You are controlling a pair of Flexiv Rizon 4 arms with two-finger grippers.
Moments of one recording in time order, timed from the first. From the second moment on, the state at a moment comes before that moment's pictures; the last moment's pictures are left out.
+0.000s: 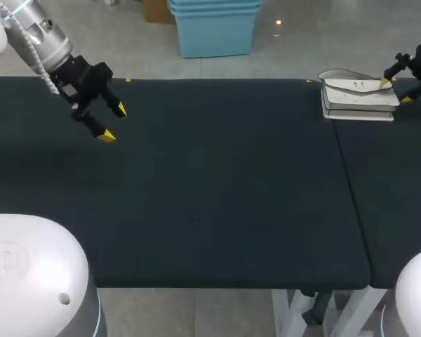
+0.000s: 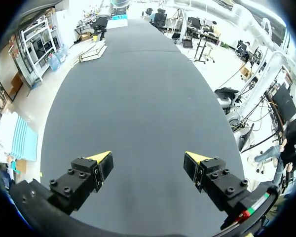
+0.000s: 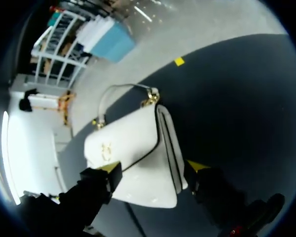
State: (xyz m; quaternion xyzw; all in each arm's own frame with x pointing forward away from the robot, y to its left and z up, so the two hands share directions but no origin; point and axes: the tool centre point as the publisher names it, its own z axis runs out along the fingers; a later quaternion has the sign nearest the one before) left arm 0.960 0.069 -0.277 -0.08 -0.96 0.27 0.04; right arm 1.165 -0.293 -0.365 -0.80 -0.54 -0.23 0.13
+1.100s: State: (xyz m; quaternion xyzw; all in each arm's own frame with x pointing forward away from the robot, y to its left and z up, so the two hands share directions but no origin) left arm 0.960 0.069 -0.277 -0.08 -0.96 0.27 0.04; right arm 1.133 -0.259 -0.373 -0.77 -0.55 -0.23 0.23
